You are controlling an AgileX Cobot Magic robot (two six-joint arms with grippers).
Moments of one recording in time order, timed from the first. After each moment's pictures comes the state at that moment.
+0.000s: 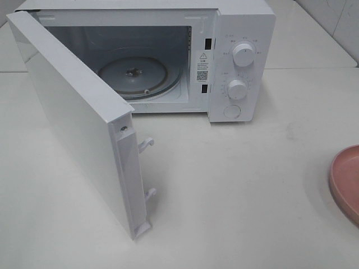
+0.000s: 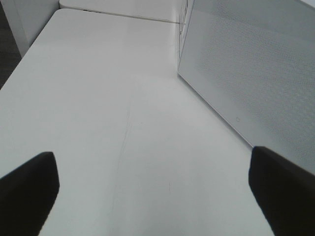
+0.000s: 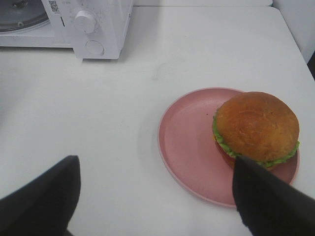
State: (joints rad) left arm 0.04 0.00 -0.50 0.01 1.04 -0.07; right arm 0.11 0.00 -0.52 0.02 1.05 0.06
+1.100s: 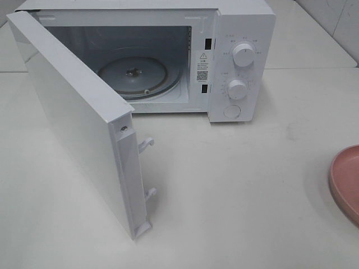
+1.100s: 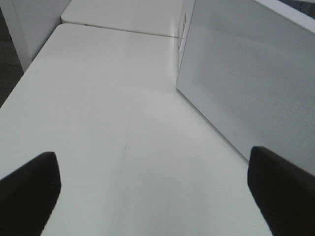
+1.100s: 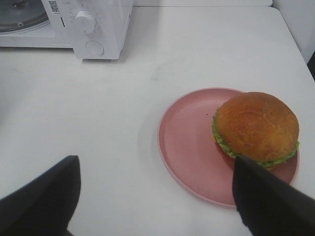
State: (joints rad) left arm 0.04 0.04 -0.53 0.01 0.99 -0.07; right arm 0.11 0.00 -0.52 0.02 1.05 0.06
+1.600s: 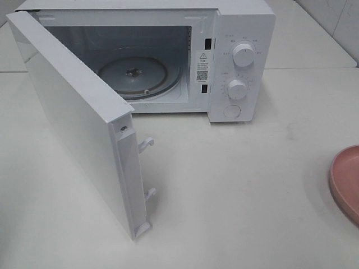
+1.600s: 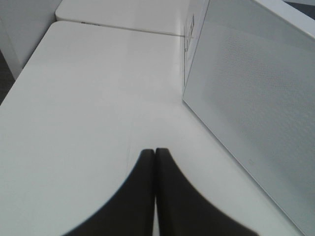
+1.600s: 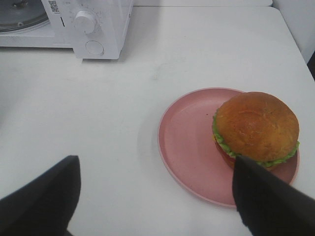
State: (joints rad) left arm 0.04 0.45 -0.50 0.01 0.62 -0.04; right arm 0.11 0.00 -0.52 0.02 1.05 0.06
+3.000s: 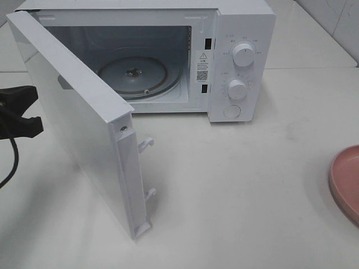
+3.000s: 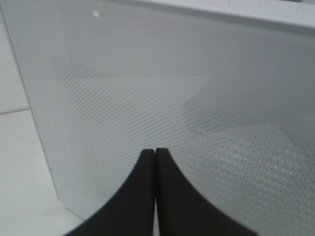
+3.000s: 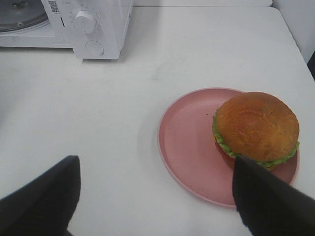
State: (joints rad) left arm -0.23 1.49 -0.30 0.28 -0.91 -0.13; right arm 0.11 0.00 -0.52 0.02 1.05 0.06
